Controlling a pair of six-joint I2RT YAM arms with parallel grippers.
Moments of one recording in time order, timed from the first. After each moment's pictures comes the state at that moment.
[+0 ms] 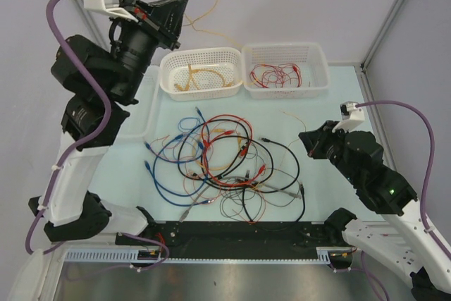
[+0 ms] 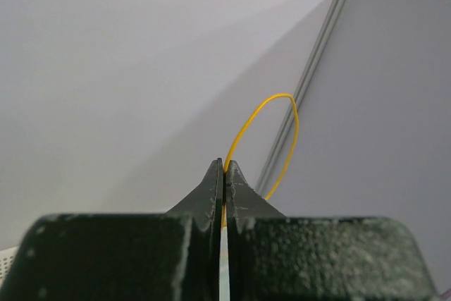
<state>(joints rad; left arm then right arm) -0.78 1.36 2.14 -0.32 -0.28 -0.21 0.65 0.63 0.96 -0.61 0.22 0.57</state>
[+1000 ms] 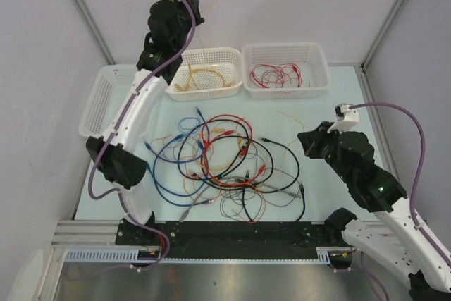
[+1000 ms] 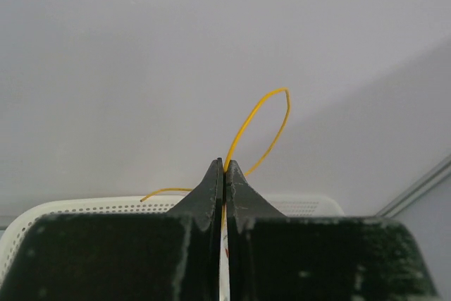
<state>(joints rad) -0.41 1.80 2.09 -0.11 -0.26 -0.31 0.62 0.63 0.87 -0.53 0.23 0.55</state>
